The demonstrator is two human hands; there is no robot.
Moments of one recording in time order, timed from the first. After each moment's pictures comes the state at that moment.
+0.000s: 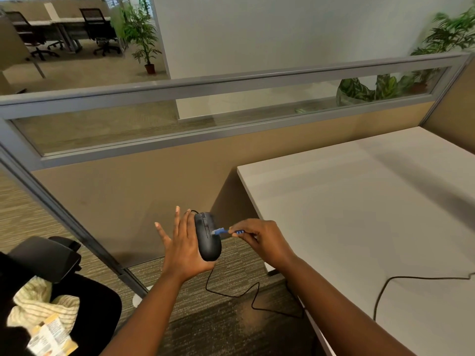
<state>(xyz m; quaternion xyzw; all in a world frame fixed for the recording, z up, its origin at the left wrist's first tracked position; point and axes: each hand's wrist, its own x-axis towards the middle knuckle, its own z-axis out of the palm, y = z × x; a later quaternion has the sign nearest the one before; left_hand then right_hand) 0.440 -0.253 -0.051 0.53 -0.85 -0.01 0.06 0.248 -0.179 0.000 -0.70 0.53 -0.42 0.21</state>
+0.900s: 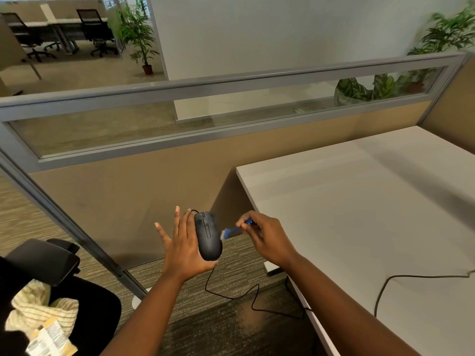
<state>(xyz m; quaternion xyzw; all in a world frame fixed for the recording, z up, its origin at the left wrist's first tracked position) 0.439 -0.254 -0.048 0.52 -0.85 -0.01 0.07 0.243 -0.180 0.000 -0.65 0.58 -0.43 0.24</state>
